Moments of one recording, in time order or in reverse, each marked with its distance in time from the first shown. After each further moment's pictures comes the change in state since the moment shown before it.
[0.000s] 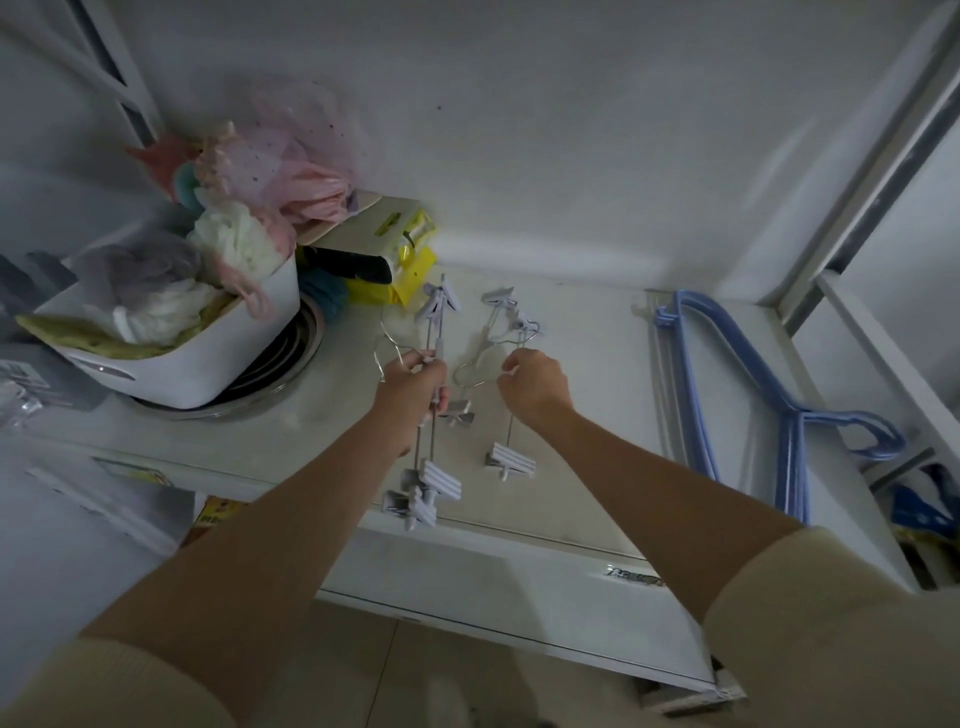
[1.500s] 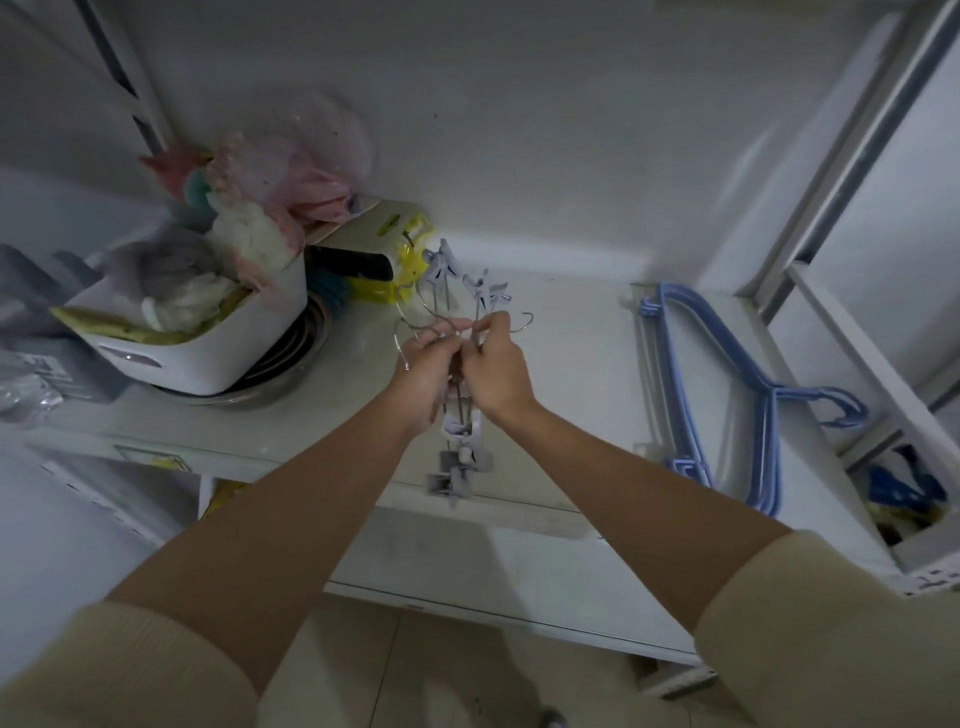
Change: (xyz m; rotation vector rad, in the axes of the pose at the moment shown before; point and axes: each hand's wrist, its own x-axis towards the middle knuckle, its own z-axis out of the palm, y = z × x) left_hand -0.035 0.020 0.011 -0.216 -0.124 0.058; right_hand -0.055 -0.045 0.009 0.400 0.120 -0.218
